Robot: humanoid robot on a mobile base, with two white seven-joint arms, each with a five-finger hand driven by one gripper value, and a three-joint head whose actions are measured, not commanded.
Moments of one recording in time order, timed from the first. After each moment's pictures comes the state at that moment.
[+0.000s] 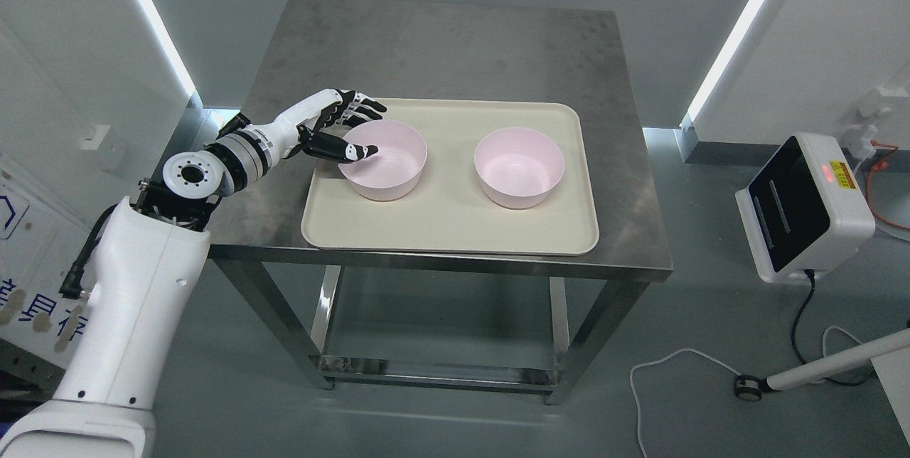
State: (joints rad) left arm -0.78 0.24 -0.19 -1.13 -0.21 0.12 -0.61; right arm 0.00 0.00 0.00 0.00 0.01 0.03 0.01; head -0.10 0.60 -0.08
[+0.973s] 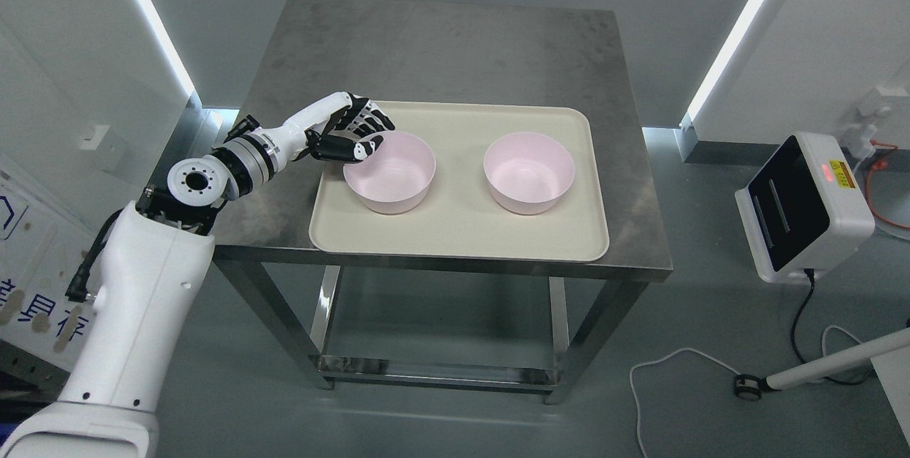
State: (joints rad) left arm -0.78 0.24 -0.19 -1.11 -0.20 0.00 -0.63; right arm 0.00 0.00 0.00 0.00 0.00 0.04 0.01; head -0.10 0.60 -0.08
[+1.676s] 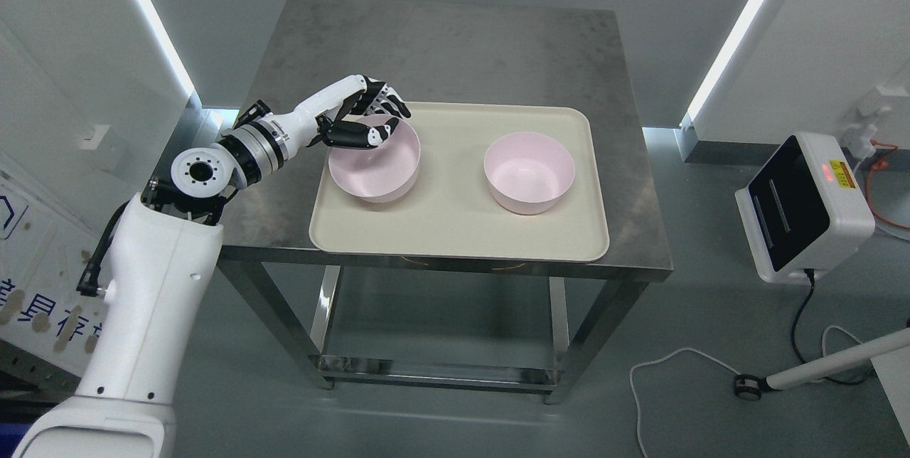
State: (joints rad) left arm -0.81 0.17 -0.15 -1.16 -0.20 -0.04 -0.68; right arm 0.00 0.00 0.00 0.00 0.00 0.03 0.01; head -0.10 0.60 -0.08
